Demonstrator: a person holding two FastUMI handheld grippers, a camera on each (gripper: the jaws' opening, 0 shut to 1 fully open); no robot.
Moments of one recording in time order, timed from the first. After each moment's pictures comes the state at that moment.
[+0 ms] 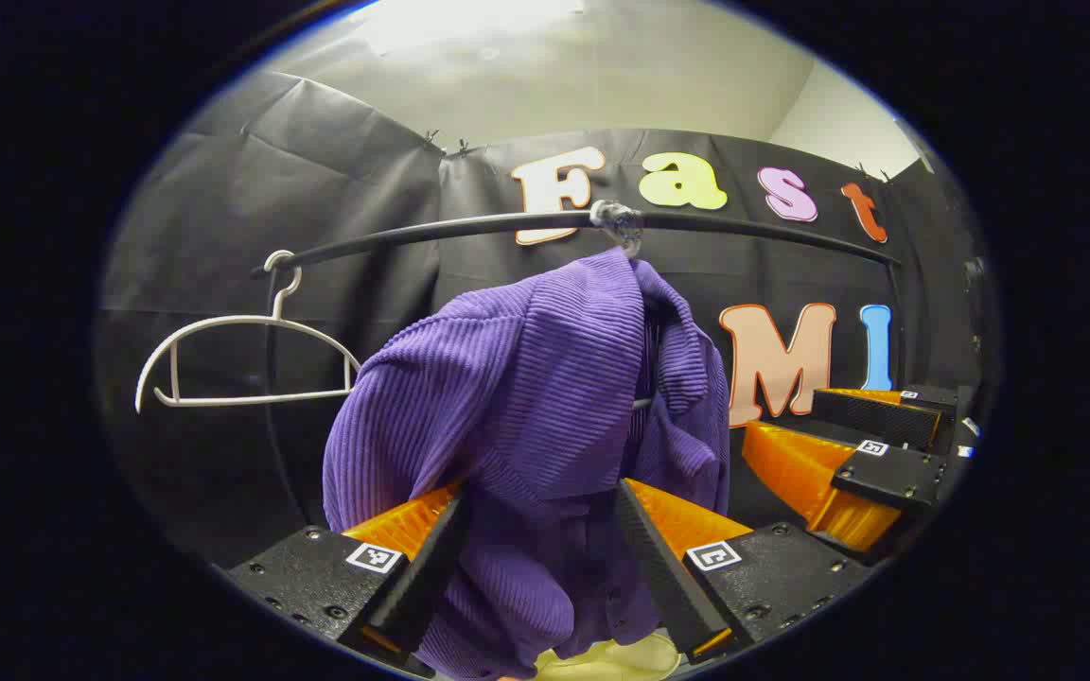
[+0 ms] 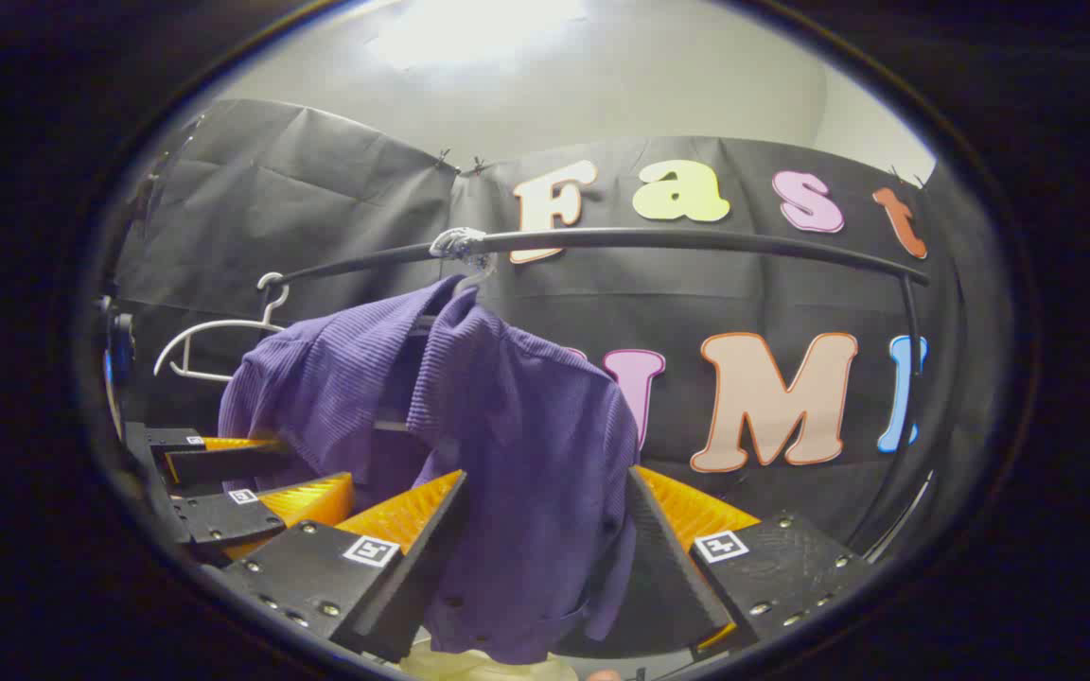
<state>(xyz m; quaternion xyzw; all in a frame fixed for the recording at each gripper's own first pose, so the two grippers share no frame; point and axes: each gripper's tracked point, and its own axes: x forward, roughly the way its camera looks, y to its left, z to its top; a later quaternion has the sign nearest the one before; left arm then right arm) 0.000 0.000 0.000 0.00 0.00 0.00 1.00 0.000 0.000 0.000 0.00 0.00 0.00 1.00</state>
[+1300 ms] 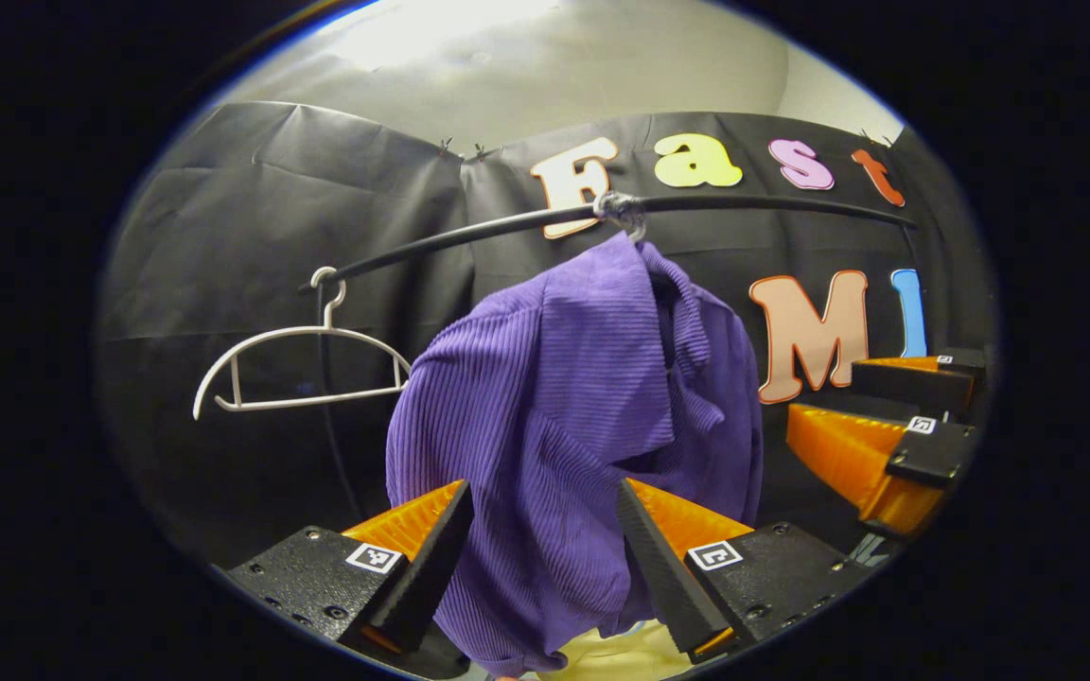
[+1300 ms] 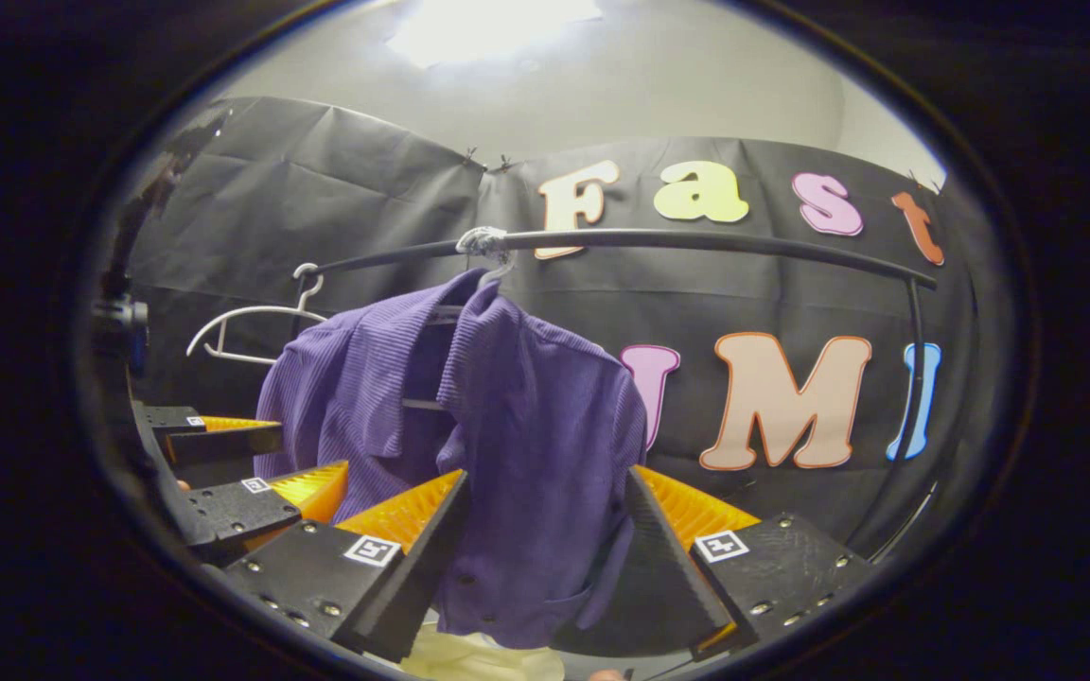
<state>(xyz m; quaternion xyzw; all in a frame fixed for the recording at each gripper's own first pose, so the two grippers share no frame) -0.023 0.018 -0.022 0.04 0.02 0.09 0.99 -0.026 -0.012 -0.010 -0.02 0.01 0.03 1.00</state>
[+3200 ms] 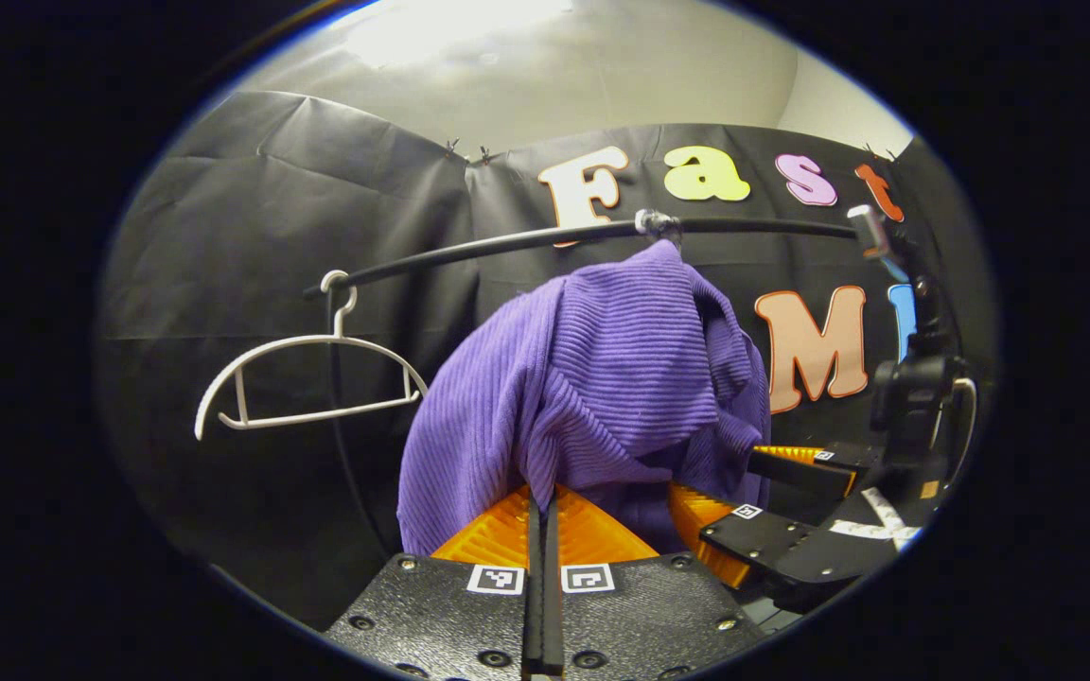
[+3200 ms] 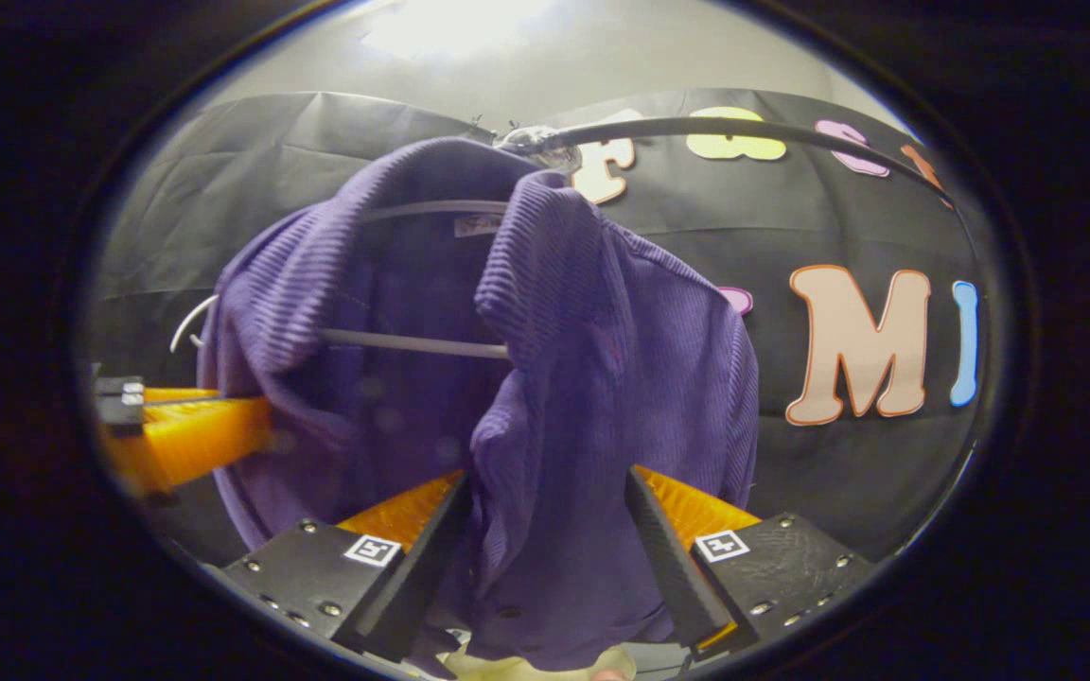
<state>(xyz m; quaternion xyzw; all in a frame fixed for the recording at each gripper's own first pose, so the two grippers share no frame) -0.031 0.059 0.011 0.03 0.00 0.07 1.00 0.061 0.071 -0.077 0.03 0.05 0.06 1.00</state>
